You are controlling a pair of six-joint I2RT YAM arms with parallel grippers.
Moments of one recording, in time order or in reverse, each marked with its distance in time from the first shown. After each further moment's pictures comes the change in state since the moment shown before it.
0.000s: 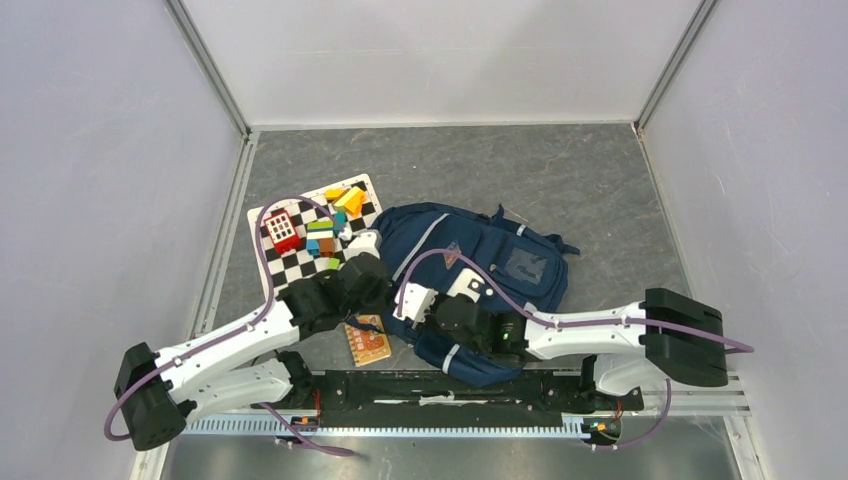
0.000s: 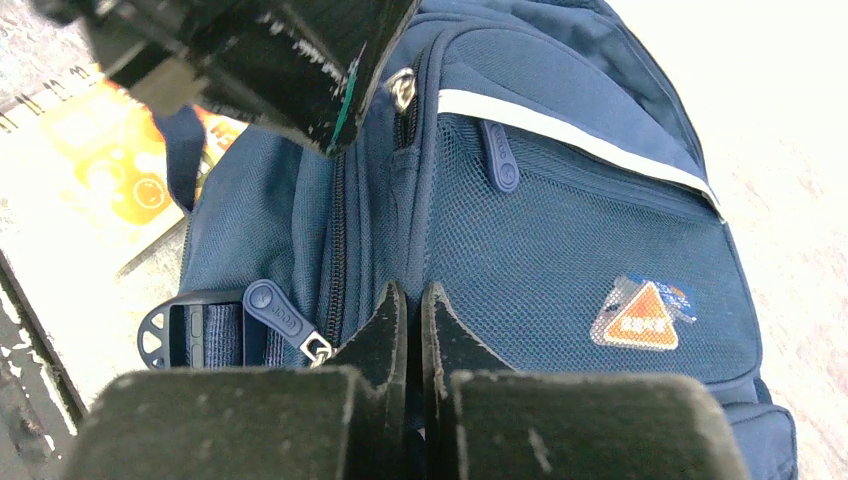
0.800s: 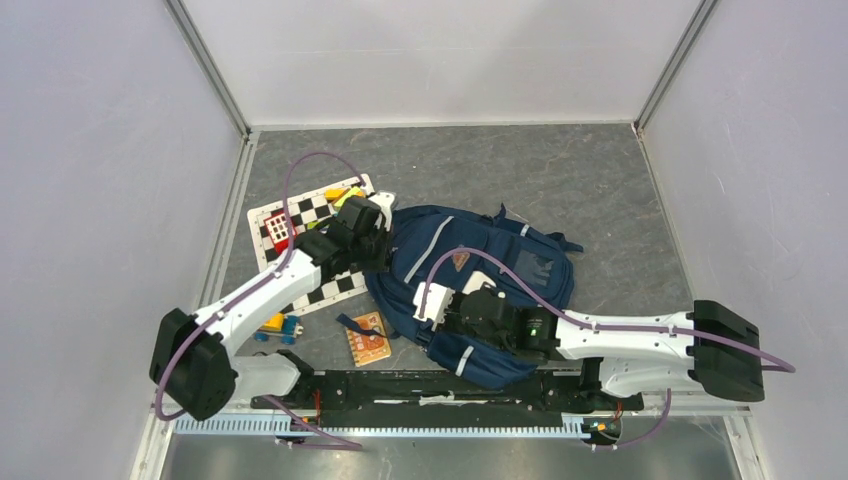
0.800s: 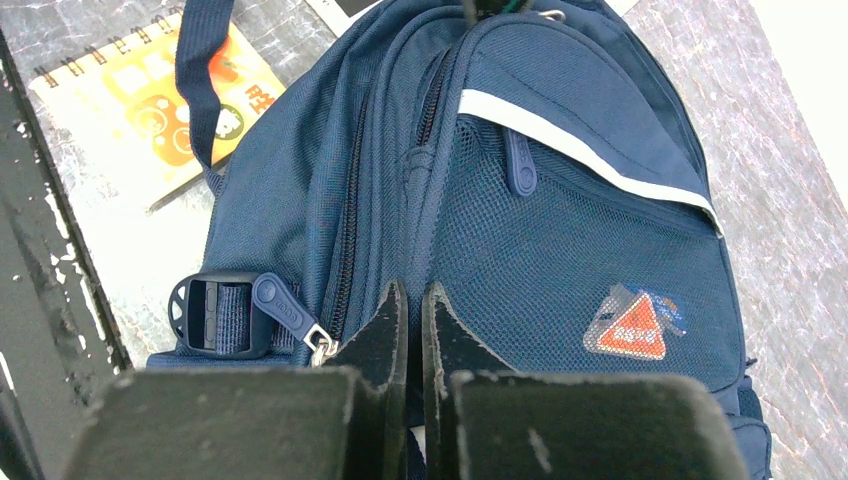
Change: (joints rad) left arm 0.340 0.279 0.224 0.048 0.290 0.491; right arm -0.029 -0.208 -0.052 -0.149 -0.154 -0.025
